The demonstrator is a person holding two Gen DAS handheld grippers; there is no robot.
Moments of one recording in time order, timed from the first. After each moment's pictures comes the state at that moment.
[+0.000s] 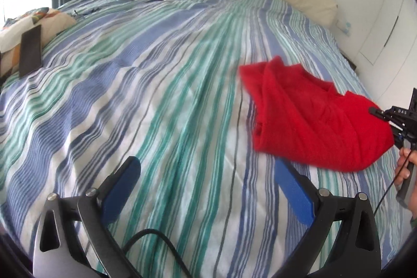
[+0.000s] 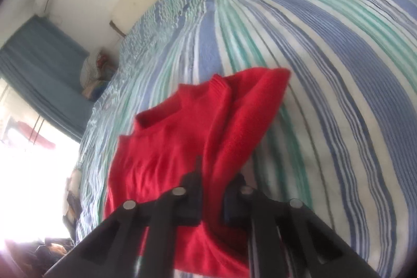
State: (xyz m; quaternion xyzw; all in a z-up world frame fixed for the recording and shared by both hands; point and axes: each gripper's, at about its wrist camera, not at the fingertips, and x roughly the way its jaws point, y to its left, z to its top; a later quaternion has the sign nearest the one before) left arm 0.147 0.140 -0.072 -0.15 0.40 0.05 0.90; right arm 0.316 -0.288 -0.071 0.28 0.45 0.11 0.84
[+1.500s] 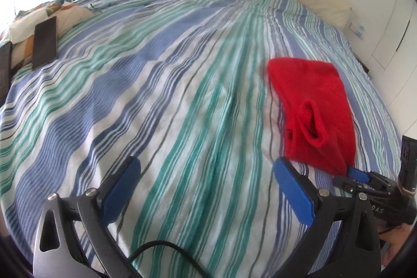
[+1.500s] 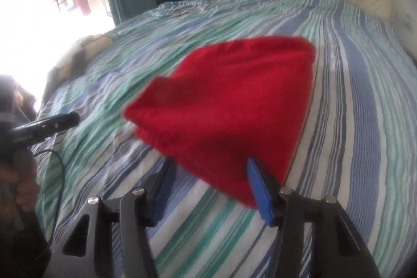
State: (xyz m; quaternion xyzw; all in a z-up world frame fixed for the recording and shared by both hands) left arm 0.143 0.158 -0.088 -0.15 0.41 0.08 0.90; right arm 0.223 -0.097 -0.106 -0.03 0.48 0.28 0.83
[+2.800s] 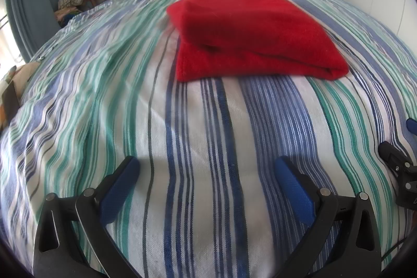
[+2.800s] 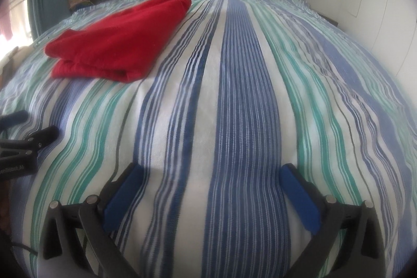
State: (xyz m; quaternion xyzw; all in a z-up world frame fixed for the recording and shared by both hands) left arm 0.136 0.026 -0.140 0.05 0.44 0.00 0.90; right arm 0.117 -0.183 -0.136 -0.04 0.44 0.02 0.89
